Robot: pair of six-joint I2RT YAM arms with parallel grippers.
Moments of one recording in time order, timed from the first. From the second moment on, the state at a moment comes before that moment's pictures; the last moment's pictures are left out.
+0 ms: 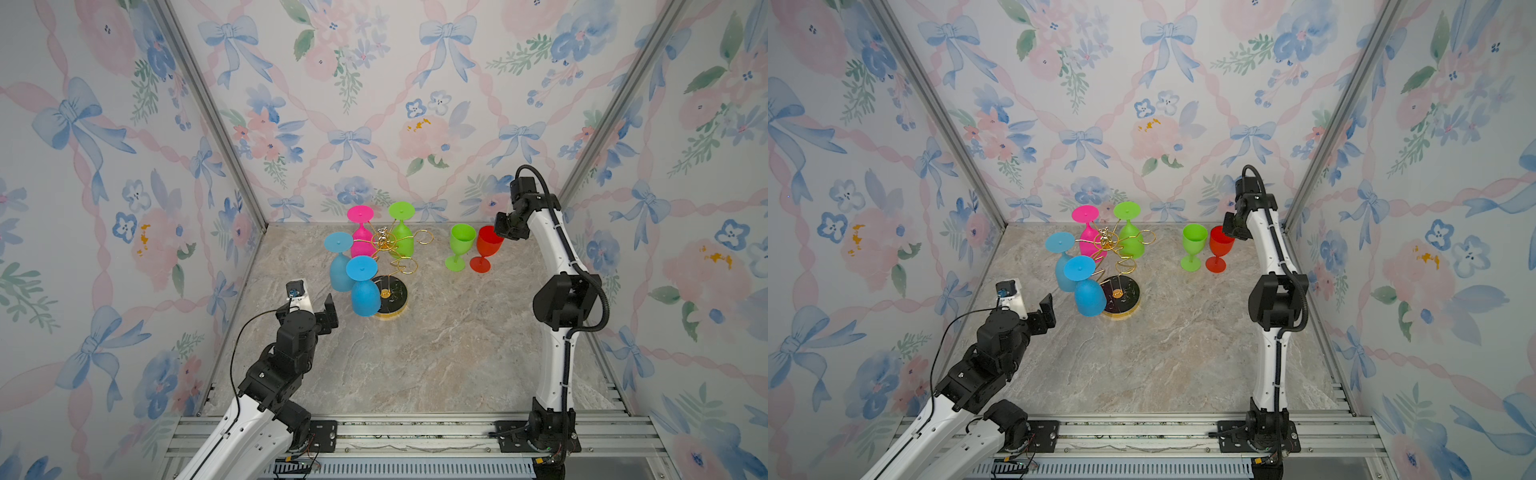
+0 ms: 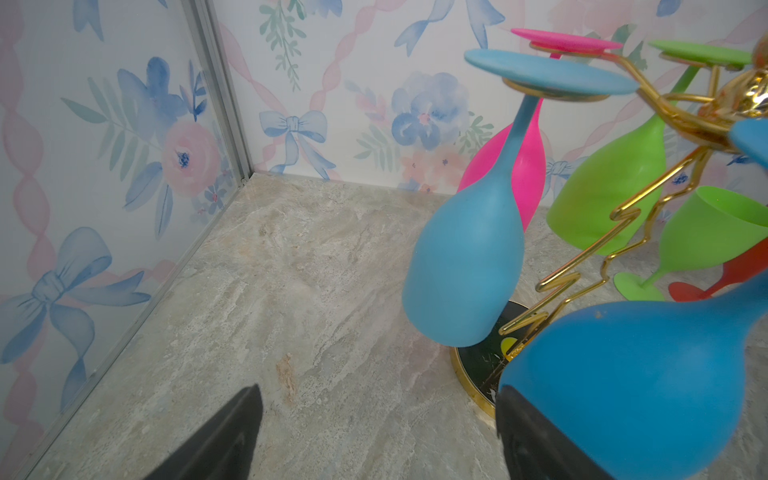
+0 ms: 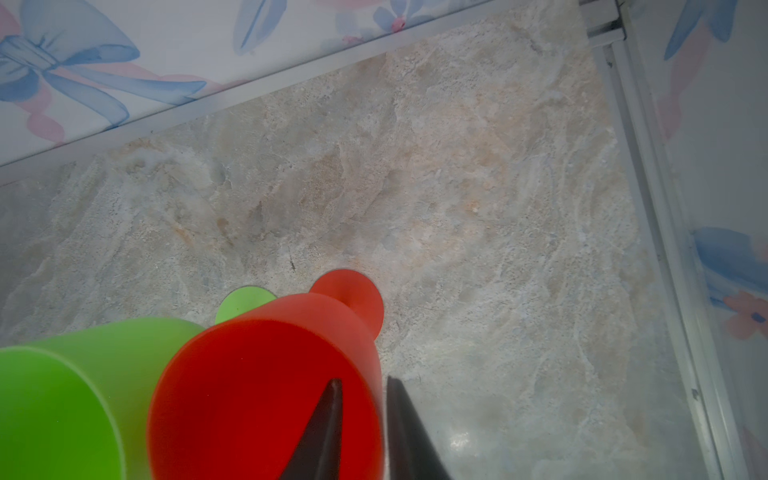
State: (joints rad) left arm -0.49 0.57 0.59 -0.37 -0.53 -0.29; right arm 0.03 2.31 2.44 -1.19 0.05 0.28
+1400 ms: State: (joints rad) left arm -0.49 0.62 0.83 -0.45 -0.31 -0.44; right arm 0.36 1.17 1.10 -0.58 -0.21 0.10
